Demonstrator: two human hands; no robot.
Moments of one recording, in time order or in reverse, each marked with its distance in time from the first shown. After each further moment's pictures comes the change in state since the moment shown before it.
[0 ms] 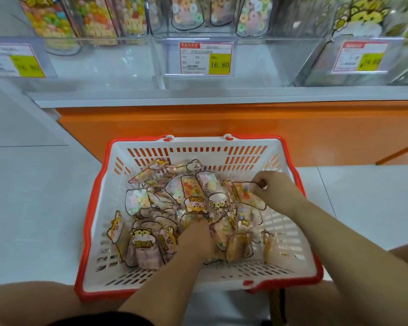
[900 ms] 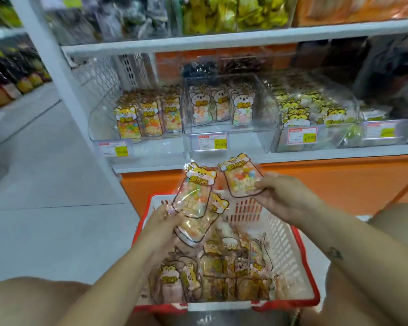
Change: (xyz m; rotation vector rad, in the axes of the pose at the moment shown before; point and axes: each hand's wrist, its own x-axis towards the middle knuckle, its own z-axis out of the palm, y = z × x) left_hand -0.160 -0.014 -0.169 -1.327 0.358 0.156; right_hand -0.074 -0.098 -0.101 1.605 0.021 0.119
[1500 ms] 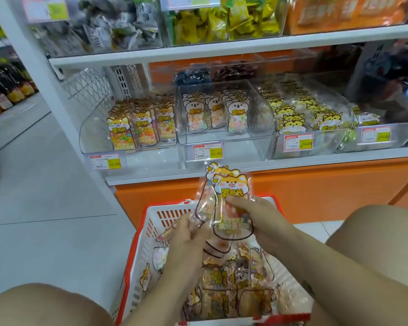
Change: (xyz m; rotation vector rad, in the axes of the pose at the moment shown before) left_hand -0.026 -0.007 0.062 -0.017 -0.024 0.199; right_hand -0.015 0.037 0.021 -0.326 -0.057 -0.059
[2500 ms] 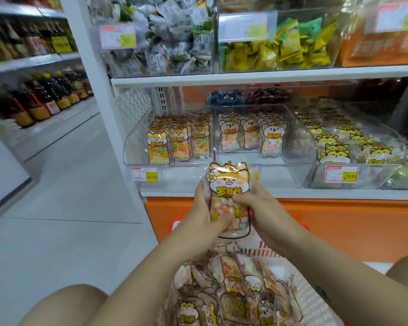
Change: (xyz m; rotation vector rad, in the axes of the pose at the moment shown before) left_hand 0.028 0.097 -0.041 0.387 -0.281 0.189; right_hand 0.013 -0.054 0.072 -0.126 -0.237 -0.237
